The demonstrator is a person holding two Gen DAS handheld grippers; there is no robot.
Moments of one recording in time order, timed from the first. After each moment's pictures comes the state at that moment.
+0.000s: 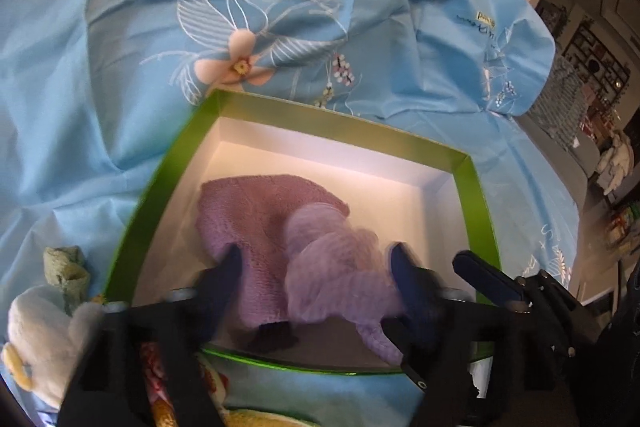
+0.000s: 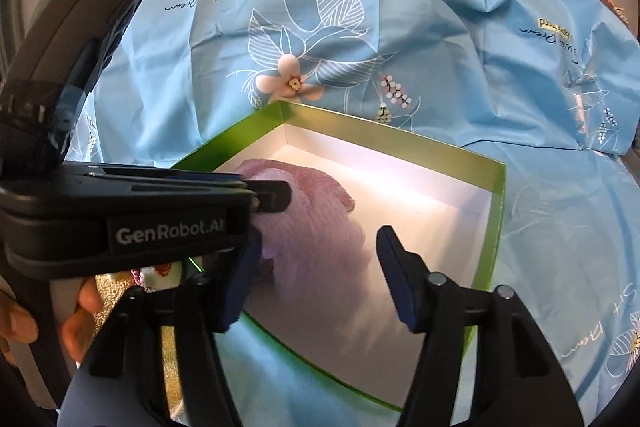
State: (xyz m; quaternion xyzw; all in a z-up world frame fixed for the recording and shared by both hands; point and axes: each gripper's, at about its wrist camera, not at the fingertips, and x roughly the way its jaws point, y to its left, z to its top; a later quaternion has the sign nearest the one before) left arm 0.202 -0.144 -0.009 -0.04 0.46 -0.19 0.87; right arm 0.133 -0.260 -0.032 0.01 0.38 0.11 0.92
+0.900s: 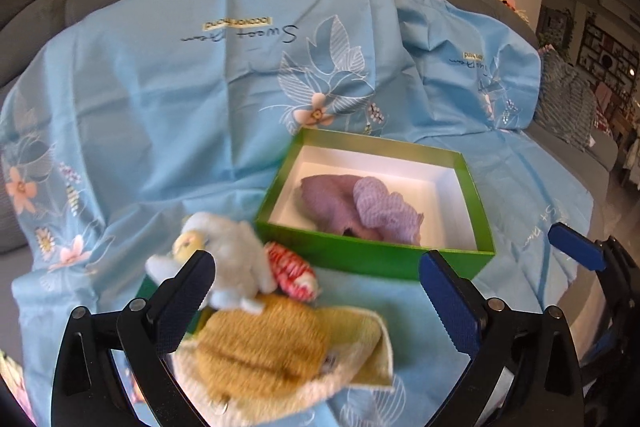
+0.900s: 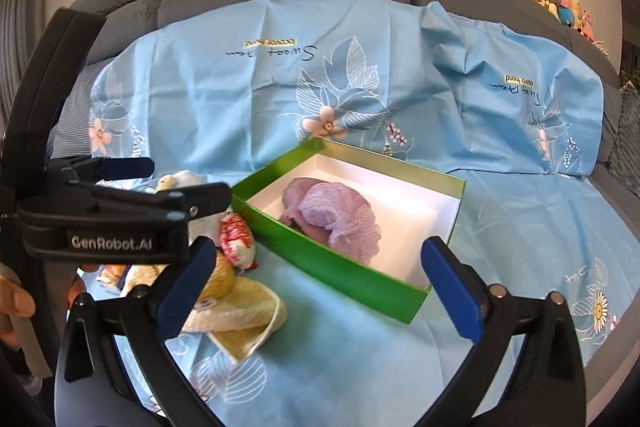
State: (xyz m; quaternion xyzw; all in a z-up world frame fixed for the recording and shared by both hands) left arm 0.068 -0.074 0.056 0.01 0.37 -0.11 0.92; right arm 0.014 -0.233 0.041 0.00 0.31 0.11 0.94
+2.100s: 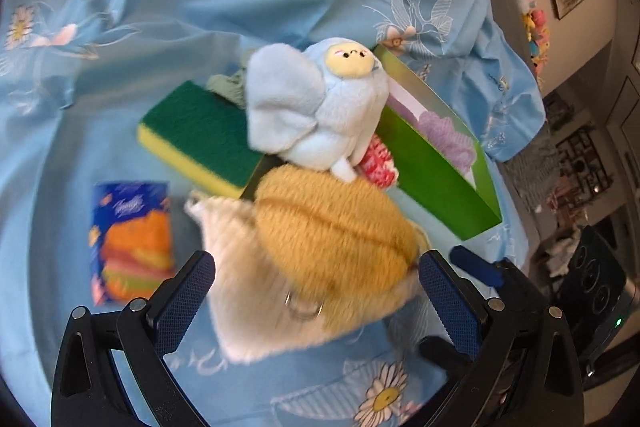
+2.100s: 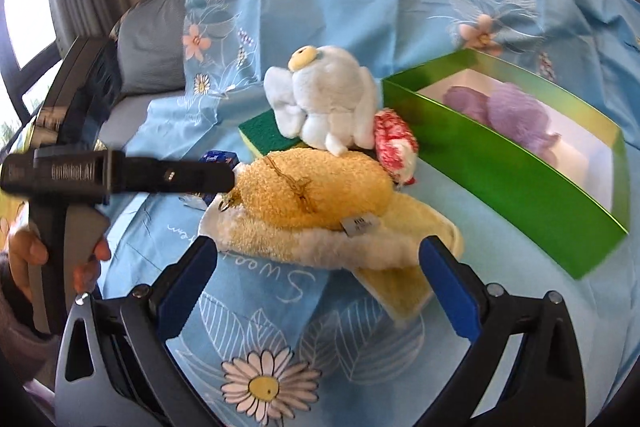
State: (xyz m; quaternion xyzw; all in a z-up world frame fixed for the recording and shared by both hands) left arm 0.056 0.054 -0.050 -0.23 0.48 -0.17 0.83; right arm 0.019 -0.135 -0.042 -0.01 0.41 0.30 0.86
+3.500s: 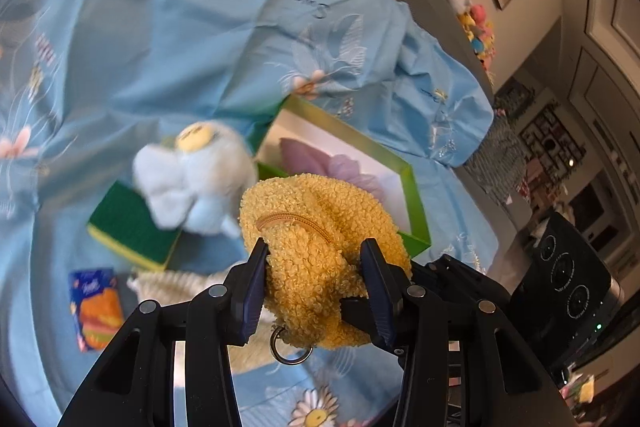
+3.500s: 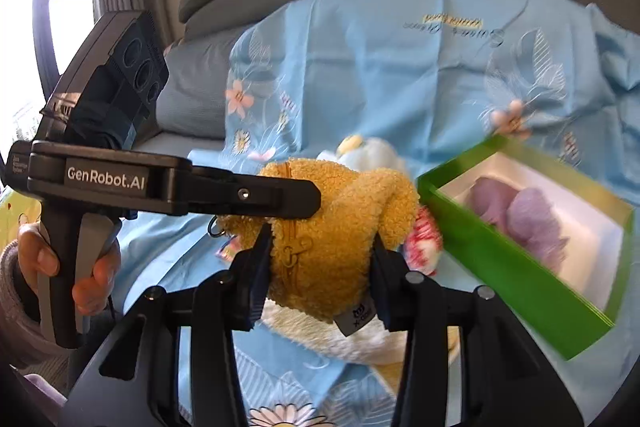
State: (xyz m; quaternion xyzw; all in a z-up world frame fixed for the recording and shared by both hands) left arm 0.059 0.009 0.034 -0.19 0.40 -0.23 0.87; right arm 0.023 -0.151 0.025 0.01 0.31 0.35 0.88
